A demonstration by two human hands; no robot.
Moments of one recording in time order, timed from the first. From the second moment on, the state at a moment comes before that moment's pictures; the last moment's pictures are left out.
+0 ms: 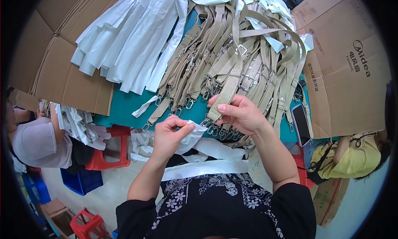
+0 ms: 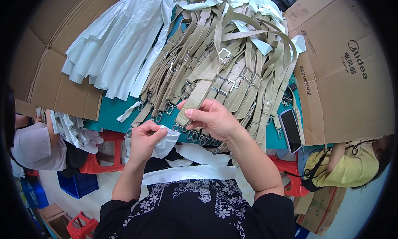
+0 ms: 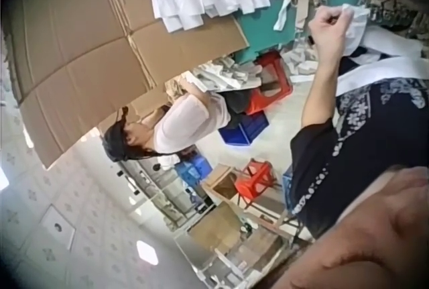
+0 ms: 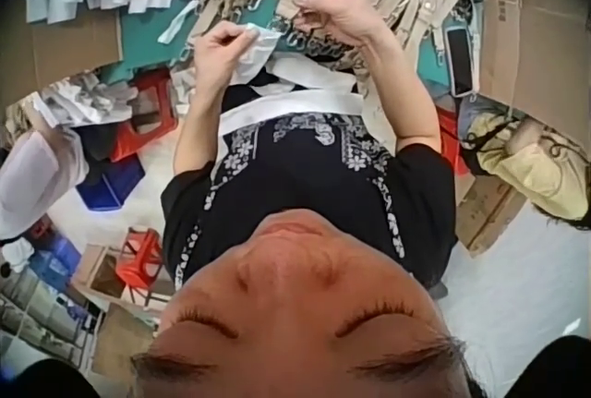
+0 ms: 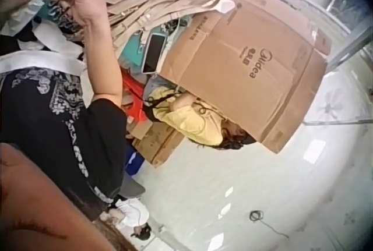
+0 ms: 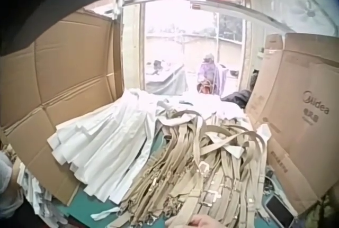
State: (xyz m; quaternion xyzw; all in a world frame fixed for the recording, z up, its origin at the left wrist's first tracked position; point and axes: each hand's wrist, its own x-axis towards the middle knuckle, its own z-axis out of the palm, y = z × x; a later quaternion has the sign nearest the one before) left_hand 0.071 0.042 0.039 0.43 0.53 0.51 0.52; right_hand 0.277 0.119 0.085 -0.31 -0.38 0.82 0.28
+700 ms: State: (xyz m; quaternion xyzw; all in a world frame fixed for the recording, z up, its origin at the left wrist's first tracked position) left_hand 0.069 0.044 0.031 0.44 0.54 0.52 0.50; right_hand 0.272 0.127 0.081 -0.37 -0.38 0.79 0.31
